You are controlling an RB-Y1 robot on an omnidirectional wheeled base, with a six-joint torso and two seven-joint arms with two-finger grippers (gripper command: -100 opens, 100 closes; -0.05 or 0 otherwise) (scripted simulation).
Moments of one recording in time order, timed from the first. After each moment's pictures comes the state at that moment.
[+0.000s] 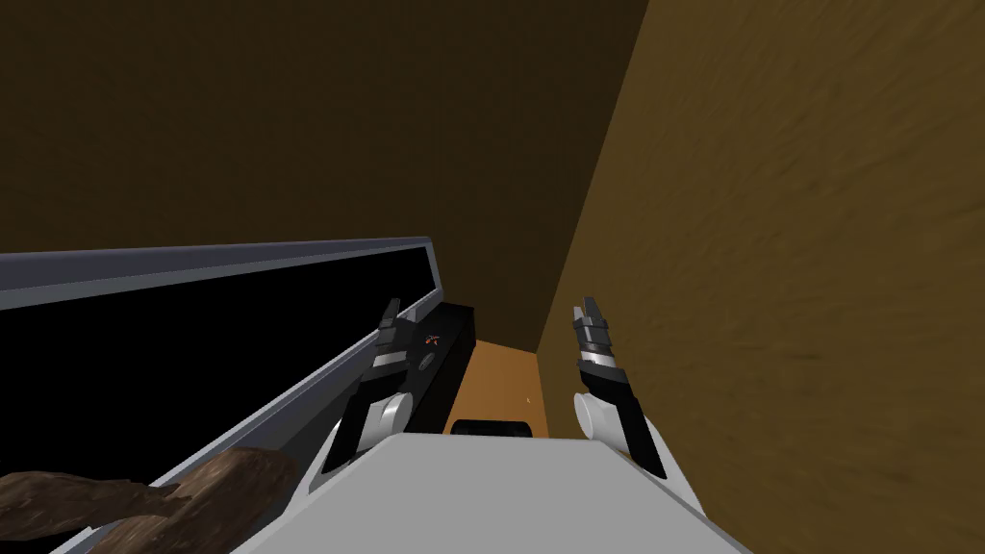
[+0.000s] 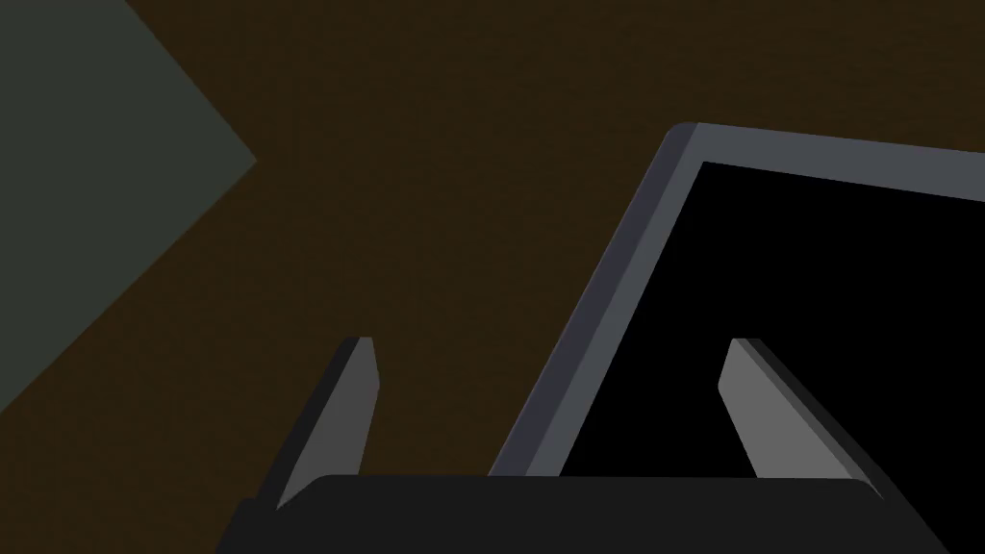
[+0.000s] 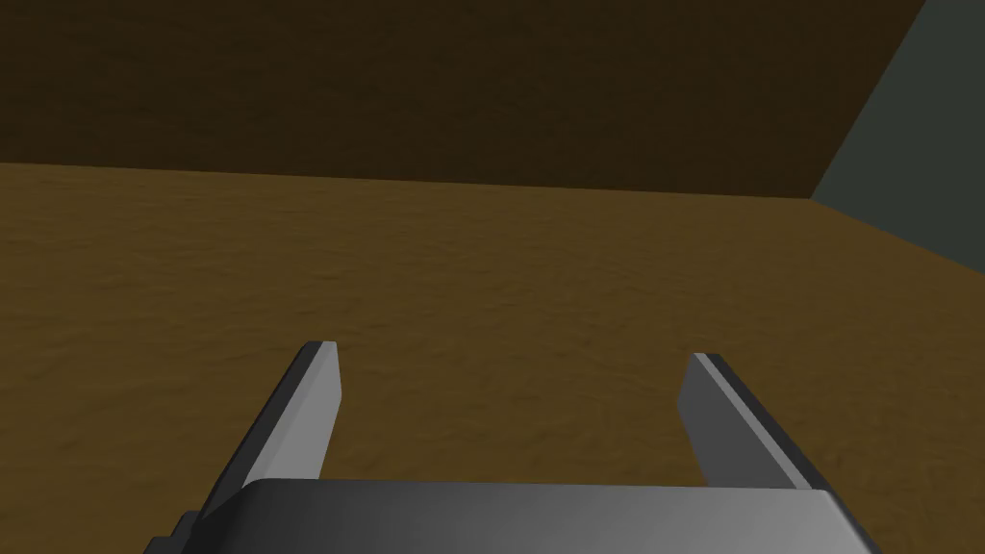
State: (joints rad) left arm 0.49 -0.02 0.07 -2.21 0.11 -0.39 -0.09; right arm 0.46 0.02 -0.06 -2.25 0.01 -0.37 0.17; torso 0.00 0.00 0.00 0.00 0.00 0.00
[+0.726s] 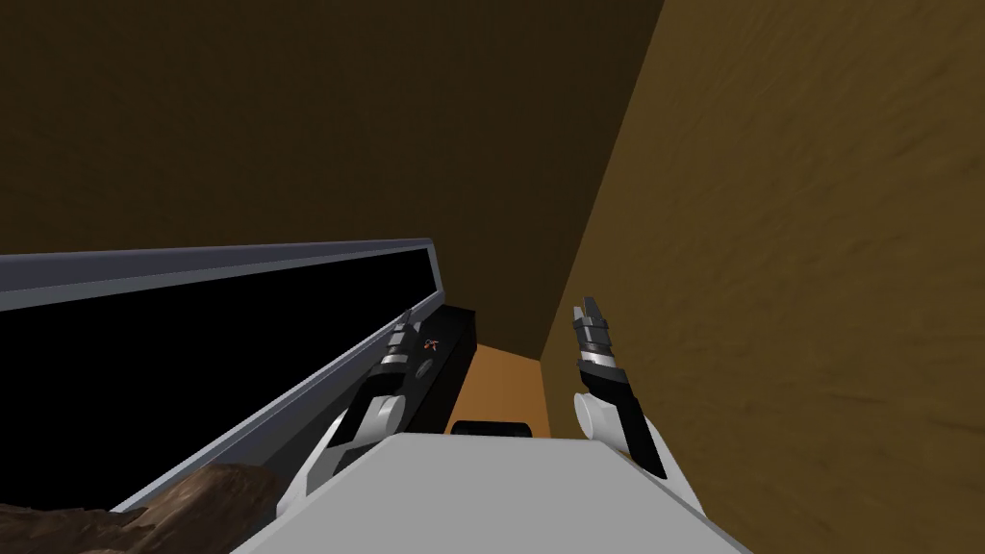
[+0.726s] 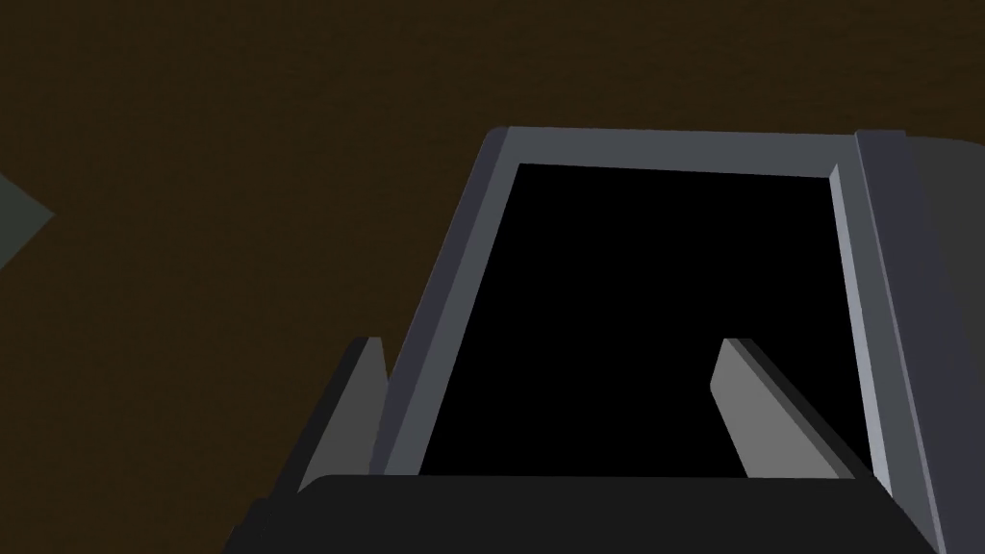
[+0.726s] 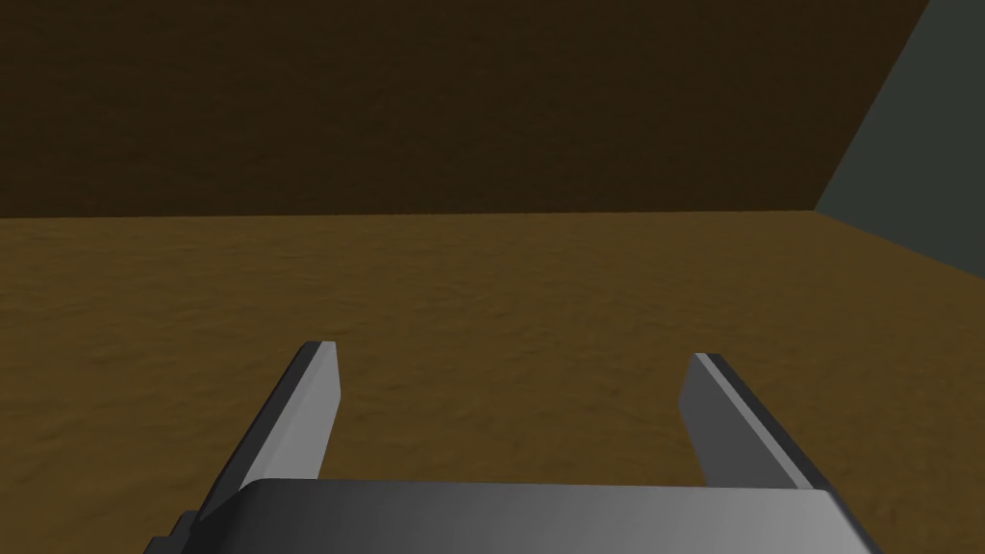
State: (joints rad) left arm 0.45 0.10 0.11 -2.05 0.16 -0.22 -0.03; right arm 0.46 0.02 -0.06 -2.25 0.01 -0.38 0.17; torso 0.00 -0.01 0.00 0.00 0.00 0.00
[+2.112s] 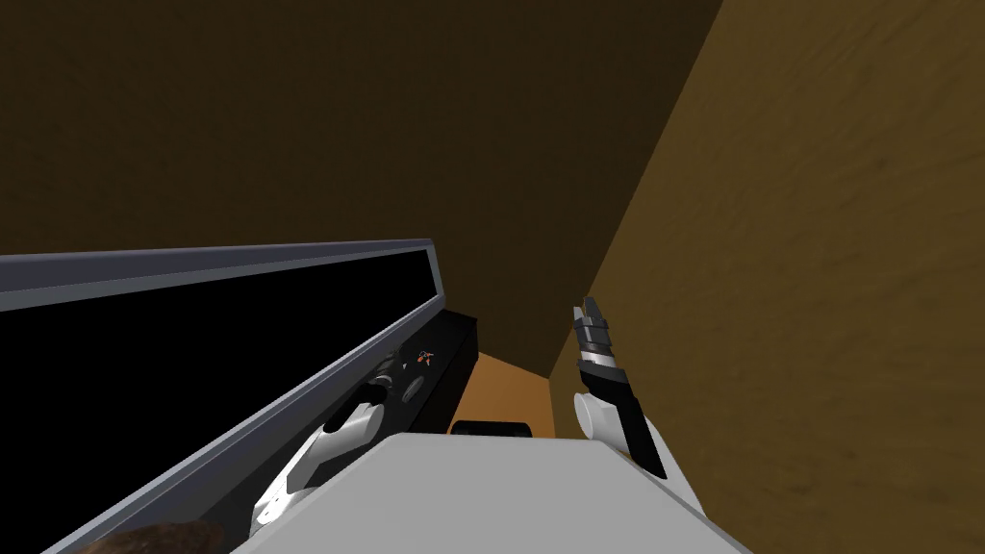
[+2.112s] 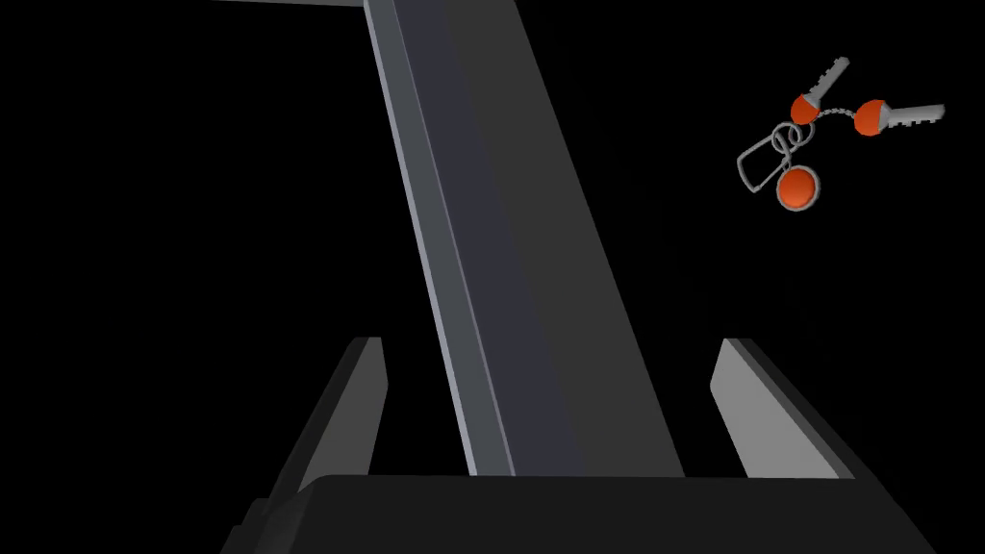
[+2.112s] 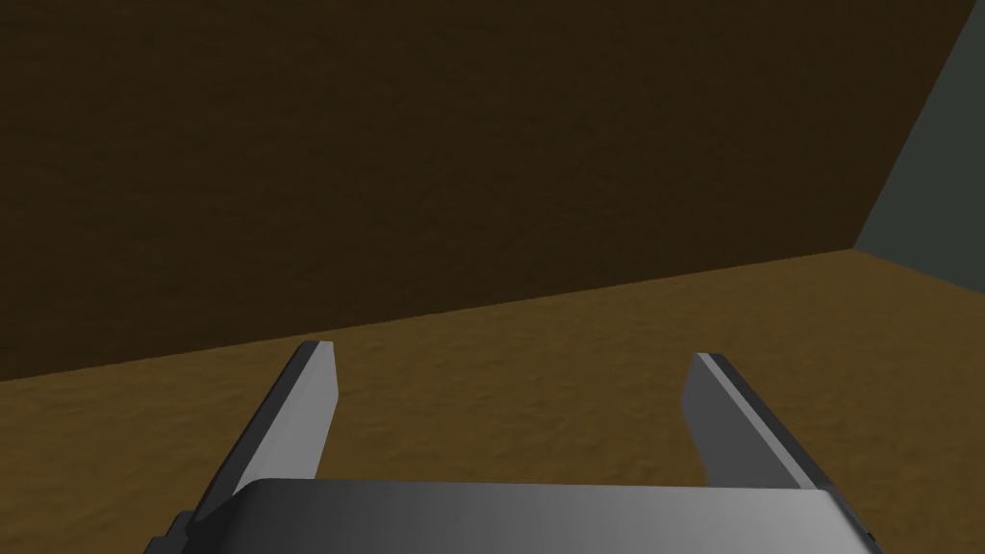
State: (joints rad) left arm 0.38 0.26 0.23 -1.66 0.29 0.19 0.11; right arm 0.46 0.02 -0.06 -2.25 0.01 -0.38 0.17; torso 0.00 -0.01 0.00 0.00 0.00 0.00
